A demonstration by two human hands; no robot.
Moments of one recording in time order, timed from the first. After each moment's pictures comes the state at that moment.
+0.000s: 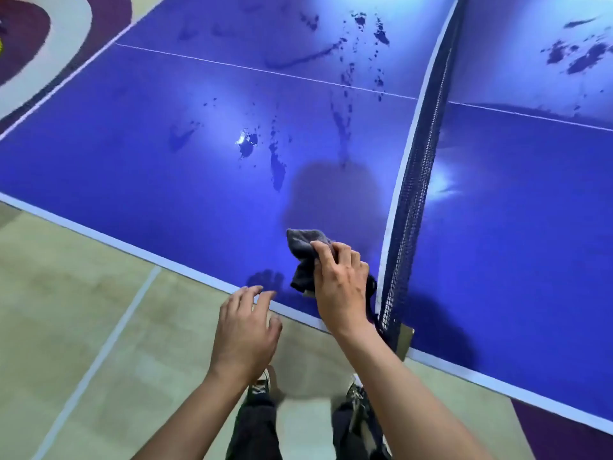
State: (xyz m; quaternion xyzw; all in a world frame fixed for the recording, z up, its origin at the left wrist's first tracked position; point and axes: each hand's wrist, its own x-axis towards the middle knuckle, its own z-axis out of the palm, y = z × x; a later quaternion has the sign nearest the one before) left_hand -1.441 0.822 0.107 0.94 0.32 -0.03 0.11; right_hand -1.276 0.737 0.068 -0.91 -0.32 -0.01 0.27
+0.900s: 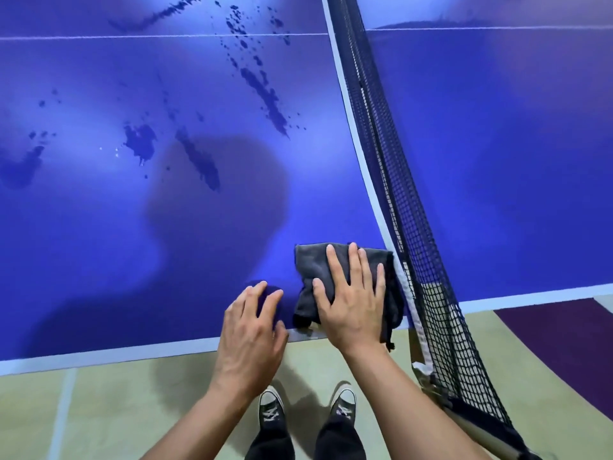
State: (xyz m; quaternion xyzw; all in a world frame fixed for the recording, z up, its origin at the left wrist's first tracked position) left_hand -1.409 0.934 -0.016 0.98 0.08 -0.05 0.18; right_hand -1.323 0.764 -0.055 -0.99 -0.09 -0.04 0.11
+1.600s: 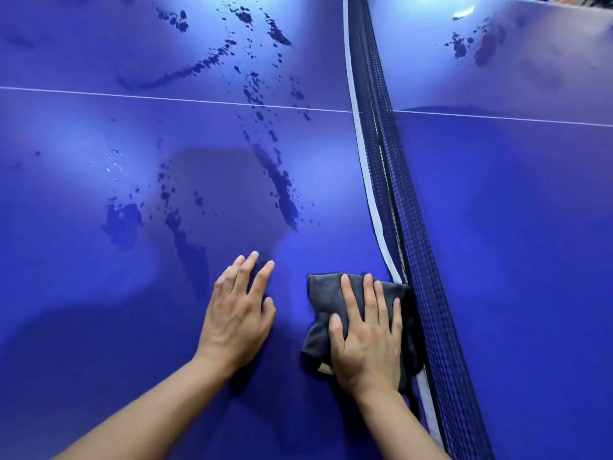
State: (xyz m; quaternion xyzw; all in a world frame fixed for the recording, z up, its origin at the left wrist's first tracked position) left_hand -1.170 1.017 -0.043 0.99 0.07 0.04 0.15; right_hand -1.142 0.792 -0.066 -0.99 -0.11 -0.05 0.09
